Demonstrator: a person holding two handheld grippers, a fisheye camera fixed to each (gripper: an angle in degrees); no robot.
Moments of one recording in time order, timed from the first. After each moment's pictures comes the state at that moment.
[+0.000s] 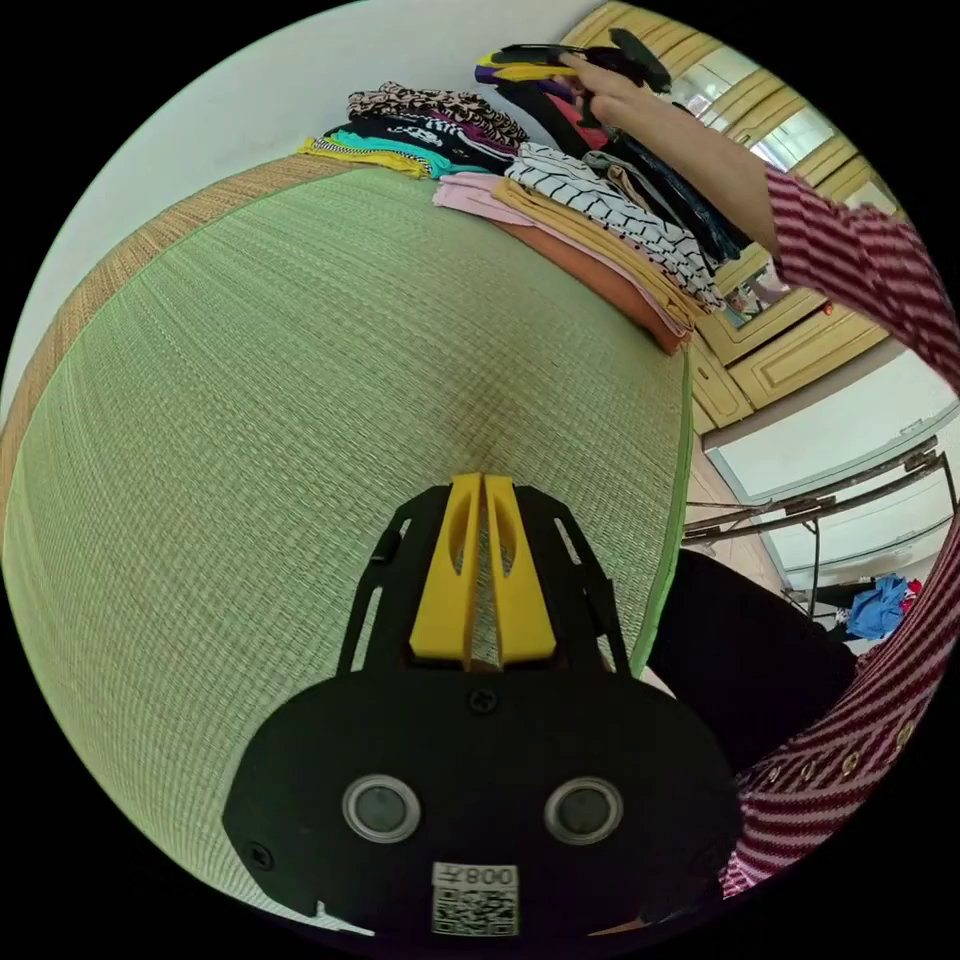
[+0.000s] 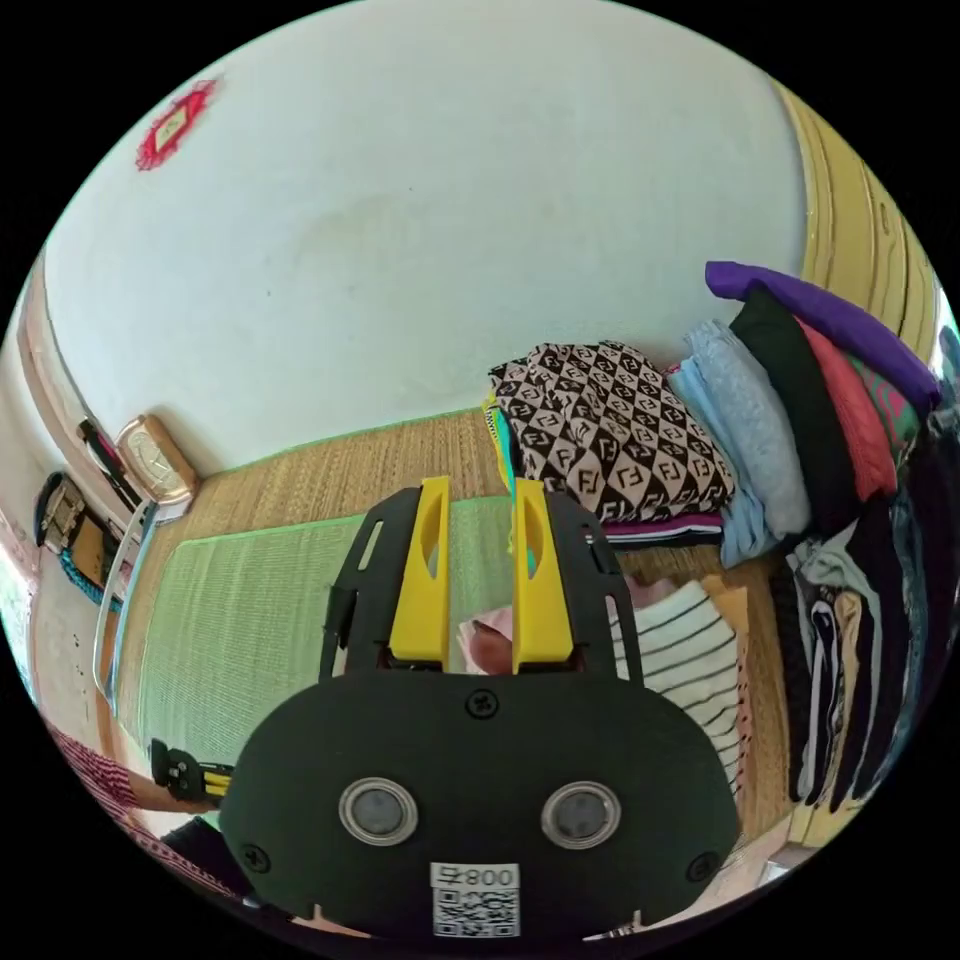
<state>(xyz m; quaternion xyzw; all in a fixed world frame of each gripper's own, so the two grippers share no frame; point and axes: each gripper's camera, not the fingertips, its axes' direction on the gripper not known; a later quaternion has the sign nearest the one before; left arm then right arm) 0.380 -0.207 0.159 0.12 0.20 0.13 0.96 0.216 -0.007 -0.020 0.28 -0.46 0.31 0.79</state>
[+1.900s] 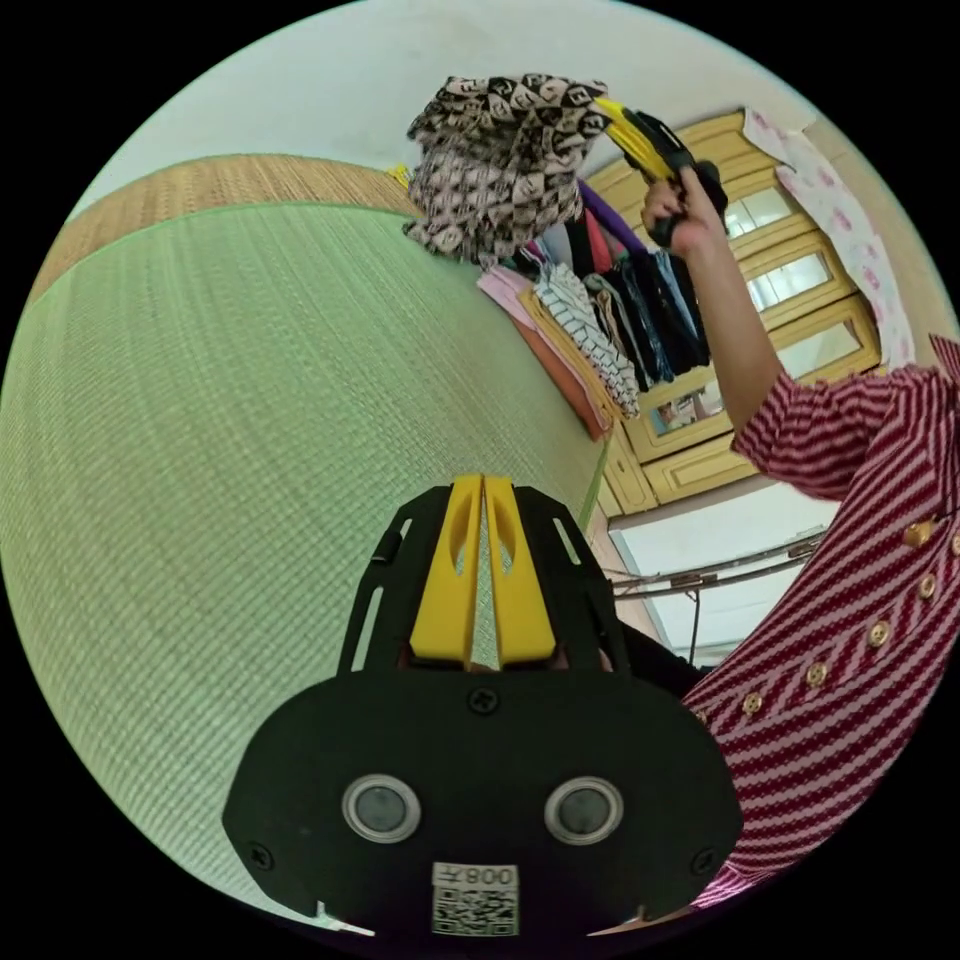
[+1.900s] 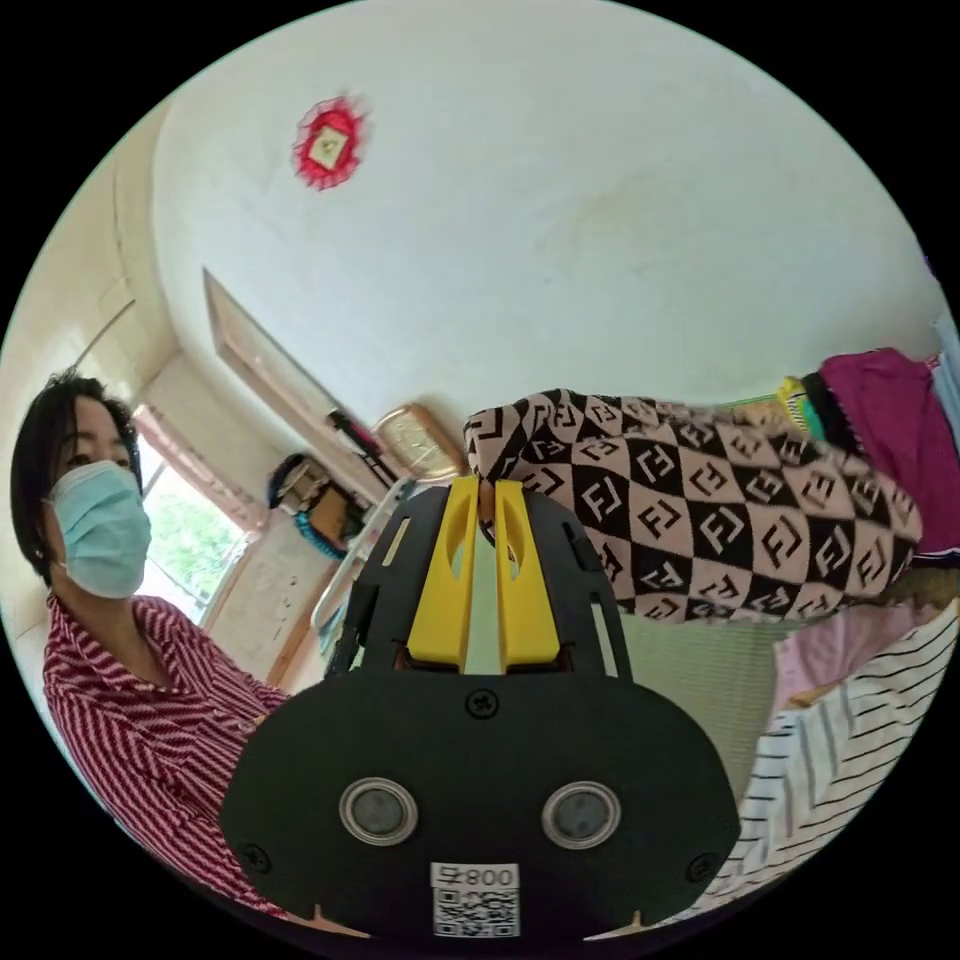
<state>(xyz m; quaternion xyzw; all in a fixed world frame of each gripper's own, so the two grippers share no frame) 0.234 0.081 0.085 0.19 0.36 -0.01 0.91 0.207 -0.014 -0.141 0.37 -0.72 0.15 0.57</state>
